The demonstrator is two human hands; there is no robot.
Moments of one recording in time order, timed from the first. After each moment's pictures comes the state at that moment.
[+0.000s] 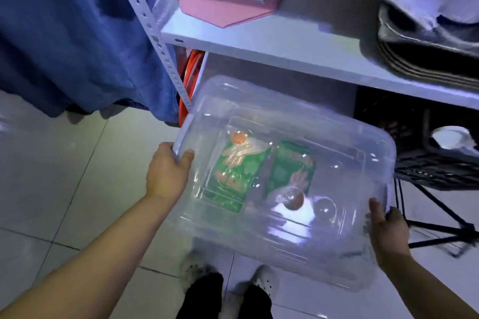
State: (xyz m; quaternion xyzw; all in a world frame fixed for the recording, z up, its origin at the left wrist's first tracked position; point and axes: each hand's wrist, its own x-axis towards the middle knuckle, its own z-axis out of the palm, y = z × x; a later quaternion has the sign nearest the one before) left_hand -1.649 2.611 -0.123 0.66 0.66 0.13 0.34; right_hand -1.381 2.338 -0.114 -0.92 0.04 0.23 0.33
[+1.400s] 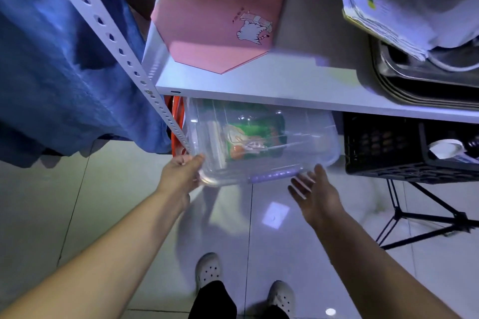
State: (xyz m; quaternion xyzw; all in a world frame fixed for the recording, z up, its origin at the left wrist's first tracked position) left_hand -1.599 2.703 -0.098 0.37 0.61 0.13 0.69; right_hand -1.431 2.528 -0.103 -0.65 0.28 0.37 0.60
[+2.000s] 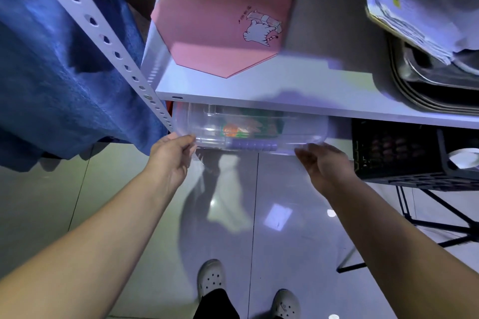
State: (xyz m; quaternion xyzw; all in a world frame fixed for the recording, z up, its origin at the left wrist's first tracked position) left_hand -1.575 2.767 -0.115 0.27 0.57 0.22 0.74; right_hand -1.382 2.585 -0.094 -0.62 0.20 0.36 0.67
